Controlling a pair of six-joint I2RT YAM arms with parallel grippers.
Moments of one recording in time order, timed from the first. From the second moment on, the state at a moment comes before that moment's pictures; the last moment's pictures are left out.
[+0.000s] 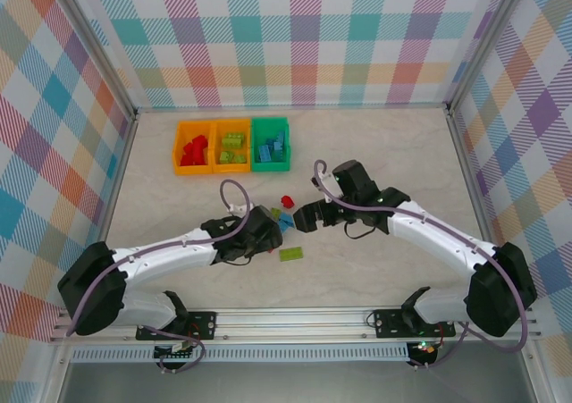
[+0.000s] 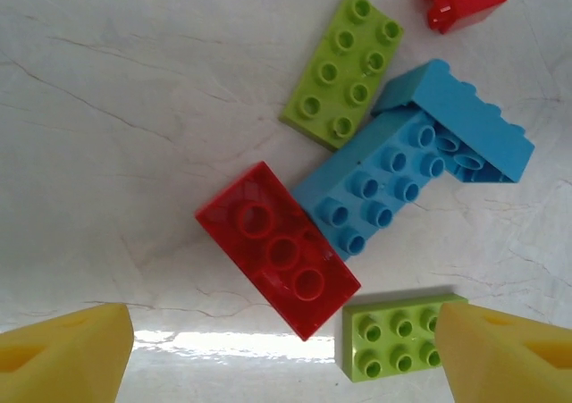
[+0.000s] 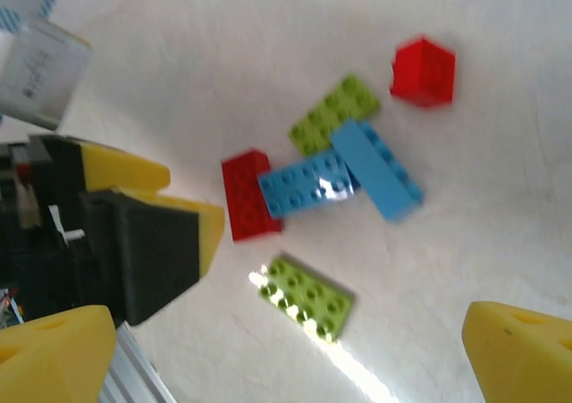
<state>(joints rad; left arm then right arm) -0.93 1.32 0.75 -0.52 -0.27 -1.10 0.67 1.30 0.93 -0.51 -0.38 0.32</state>
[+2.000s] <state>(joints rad) -0.19 1.56 1.16 -0.48 -0.25 -0.66 0.67 1.26 0.91 -0.45 -0.54 0.36</state>
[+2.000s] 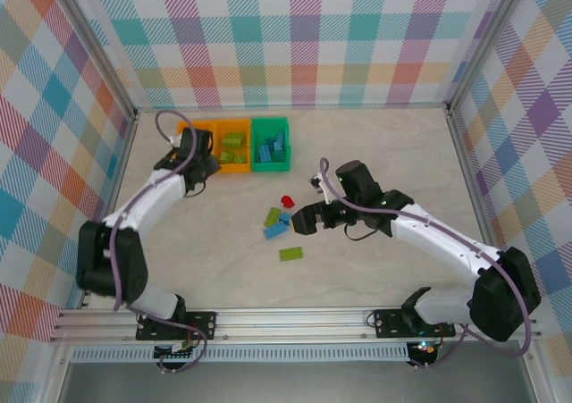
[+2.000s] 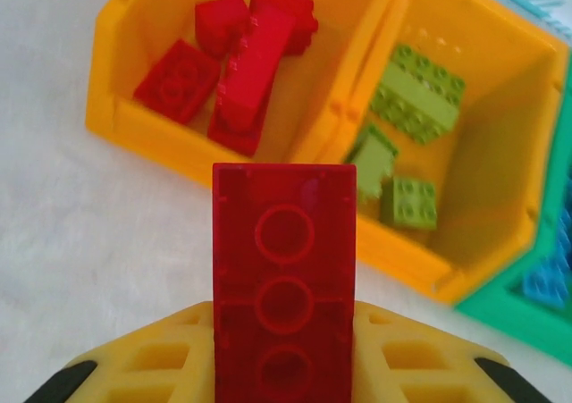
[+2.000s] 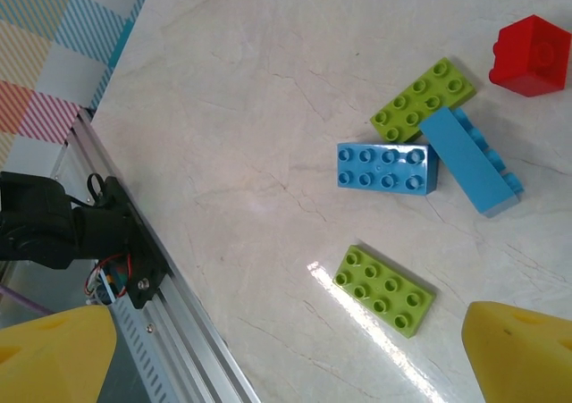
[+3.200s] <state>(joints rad) -0.67 0.95 0.95 -0.60 -0.14 -0.60 0.67 1.48 0.90 -0.36 -0.34 0.32</state>
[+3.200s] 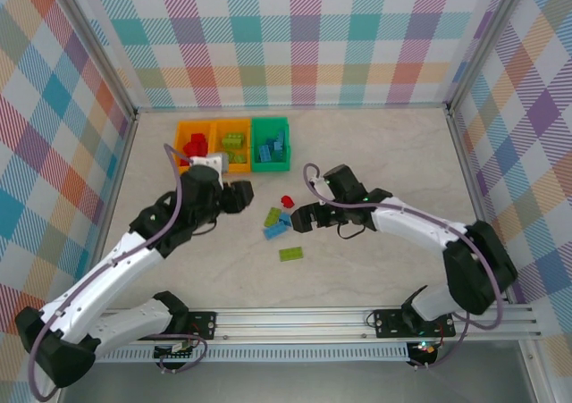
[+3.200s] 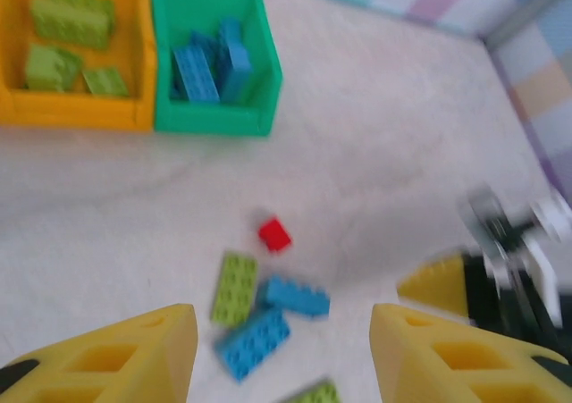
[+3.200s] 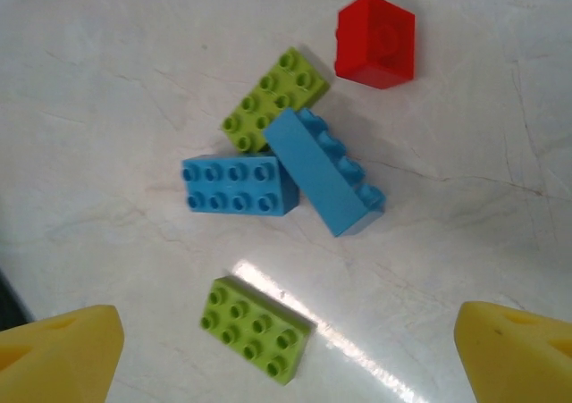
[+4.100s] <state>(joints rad) -0.80 0.75 0.59 -0.71 0.05 -0.76 0.71 1.82 1.06 -0.34 -0.26 0.23</state>
